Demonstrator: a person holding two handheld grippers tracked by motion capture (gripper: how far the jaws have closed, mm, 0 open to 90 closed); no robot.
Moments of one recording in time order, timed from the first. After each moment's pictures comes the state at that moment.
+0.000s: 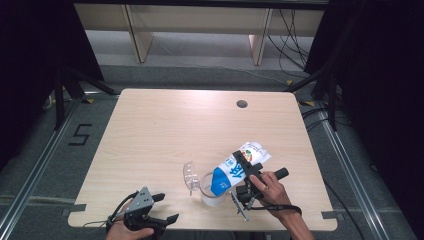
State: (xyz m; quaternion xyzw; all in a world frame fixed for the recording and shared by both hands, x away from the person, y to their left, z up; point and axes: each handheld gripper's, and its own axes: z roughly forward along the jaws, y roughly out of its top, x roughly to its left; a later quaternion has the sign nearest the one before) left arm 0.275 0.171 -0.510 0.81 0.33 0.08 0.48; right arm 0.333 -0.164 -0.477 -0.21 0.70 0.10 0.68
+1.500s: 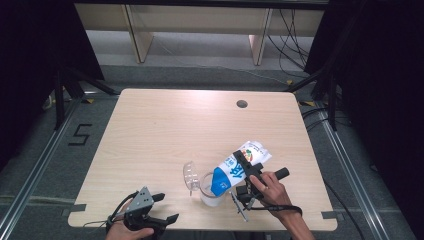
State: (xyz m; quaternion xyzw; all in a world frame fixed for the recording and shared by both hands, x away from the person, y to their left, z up) left arm 0.275 0.172 -0.510 0.81 0.33 0.08 0.48; right arm 0.332 -0.164 -0.479 -0.20 0.70 0.10 0.68
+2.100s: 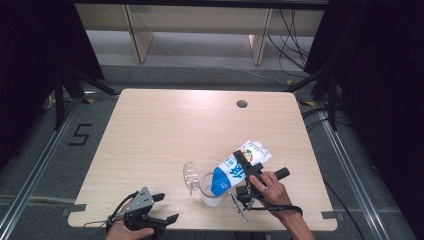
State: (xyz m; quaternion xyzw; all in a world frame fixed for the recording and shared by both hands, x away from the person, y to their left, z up) left arm 0.275 0.171 -0.510 0.81 0.33 0.08 0.48; right arm 0.331 -0.163 -0.475 -0.22 0.69 0.09 0.69
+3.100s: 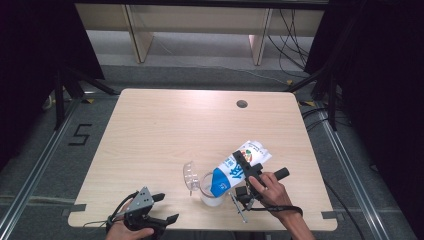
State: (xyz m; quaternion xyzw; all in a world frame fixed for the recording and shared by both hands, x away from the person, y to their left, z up) left arm 0.275 0.171 -0.510 0.81 0.33 0.08 0.48; right arm 0.330 -0.163 -0.479 -0.21 0.69 0.08 0.69
